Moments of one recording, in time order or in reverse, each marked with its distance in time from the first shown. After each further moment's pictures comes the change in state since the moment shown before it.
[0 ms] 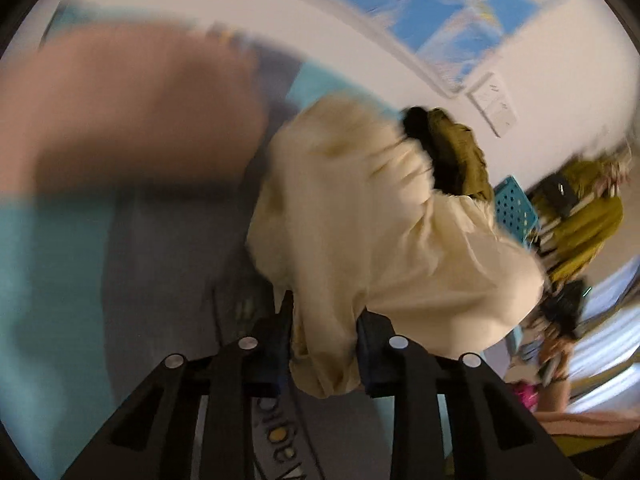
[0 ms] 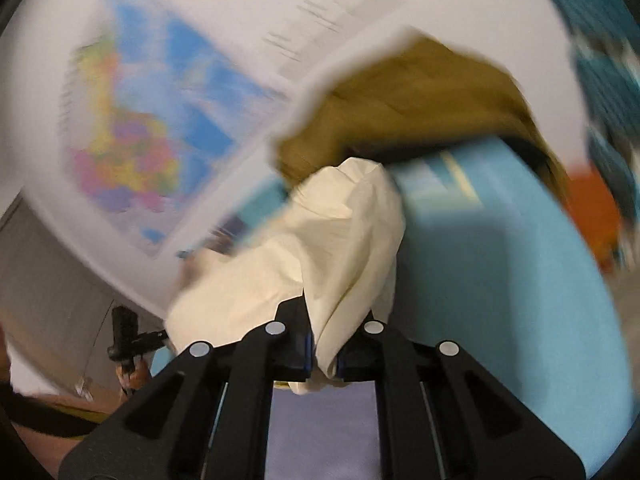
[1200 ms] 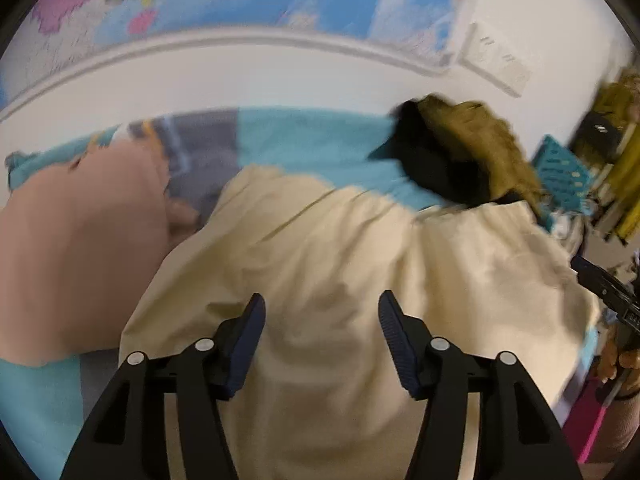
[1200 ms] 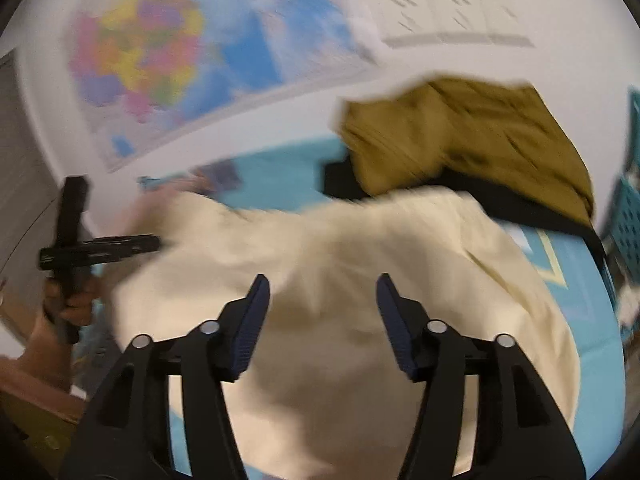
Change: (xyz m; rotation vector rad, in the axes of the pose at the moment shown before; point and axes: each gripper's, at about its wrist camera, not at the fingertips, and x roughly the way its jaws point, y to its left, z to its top) left arm 0.050 -0.117 0.054 0.329 -0.091 0.262; right arm 0.088 0.146 -0.009 -0.474 0.016 -0.147
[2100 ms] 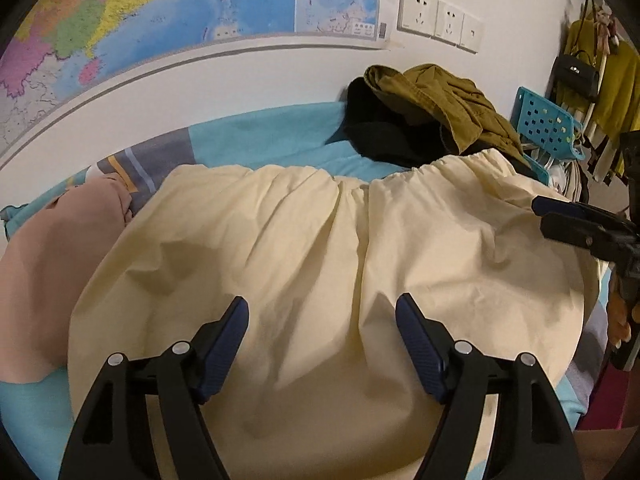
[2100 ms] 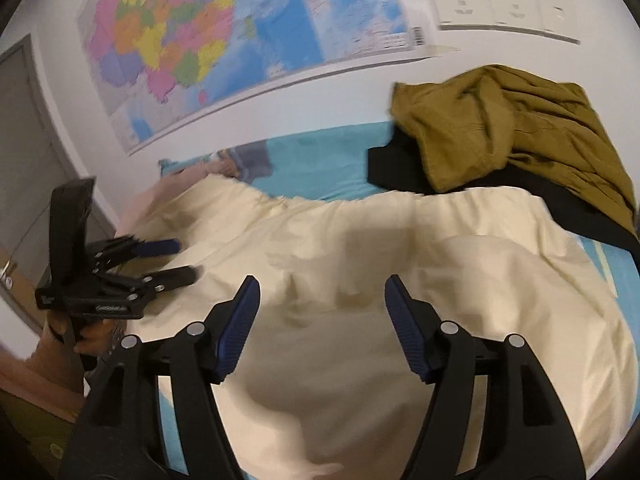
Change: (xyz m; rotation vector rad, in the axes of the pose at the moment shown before) left arm 0.011 -0.048 -0.025 0.166 -0.003 0.063; right arm 0.040 0.015 0.005 0.014 0.050 0.027
